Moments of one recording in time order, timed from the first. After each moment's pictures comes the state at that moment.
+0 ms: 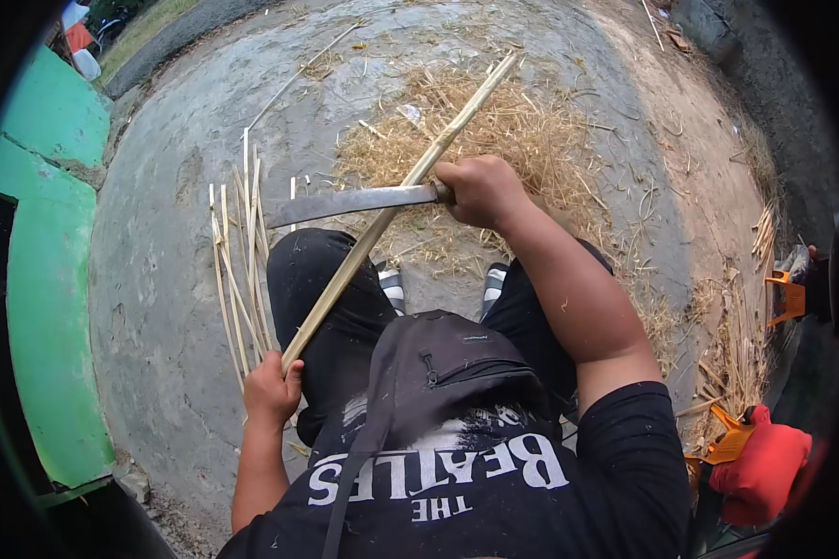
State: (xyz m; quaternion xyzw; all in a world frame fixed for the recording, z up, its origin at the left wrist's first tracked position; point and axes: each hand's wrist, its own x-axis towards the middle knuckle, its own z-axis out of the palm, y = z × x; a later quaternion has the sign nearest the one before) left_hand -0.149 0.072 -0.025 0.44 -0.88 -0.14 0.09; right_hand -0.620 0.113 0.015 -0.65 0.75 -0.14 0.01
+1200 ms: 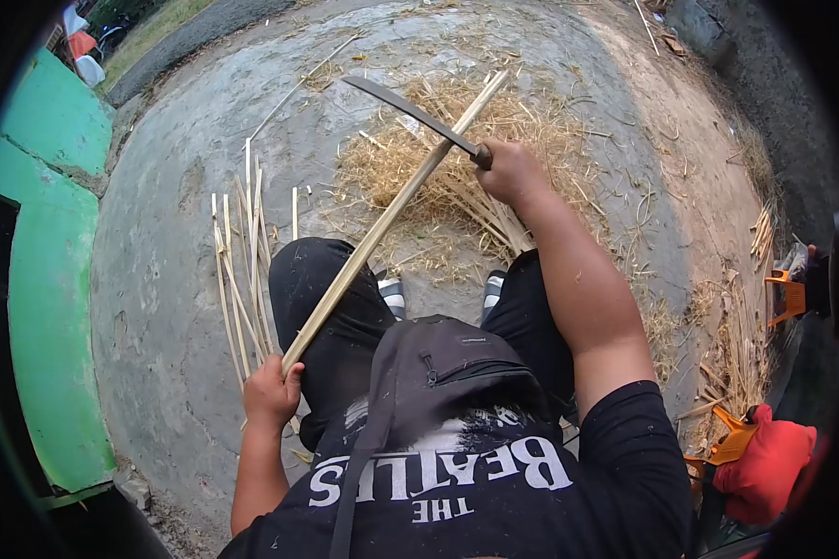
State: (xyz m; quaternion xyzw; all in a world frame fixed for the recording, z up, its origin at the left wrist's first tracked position) left_hand -0.145 0.067 -0.022 0.43 -0.89 -0.13 0.09; right_hand -0.674 0.114 0.009 -0.46 0.86 -0.21 0.07
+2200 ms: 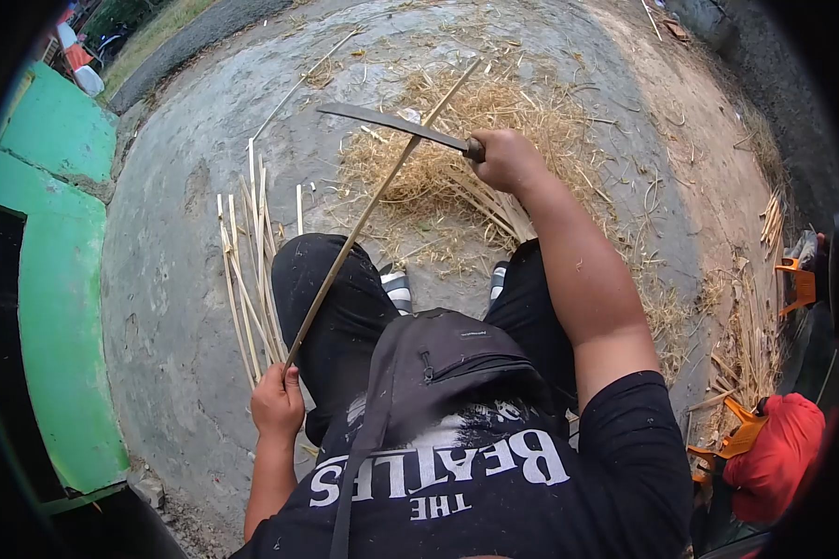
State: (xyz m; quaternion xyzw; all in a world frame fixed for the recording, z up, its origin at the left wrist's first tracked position) left_hand -0.150 0.097 -0.004 0.48 -0.85 -0.15 0.15; right_hand -0.675 0.111 0.011 -0.50 0.84 -0.19 0.09
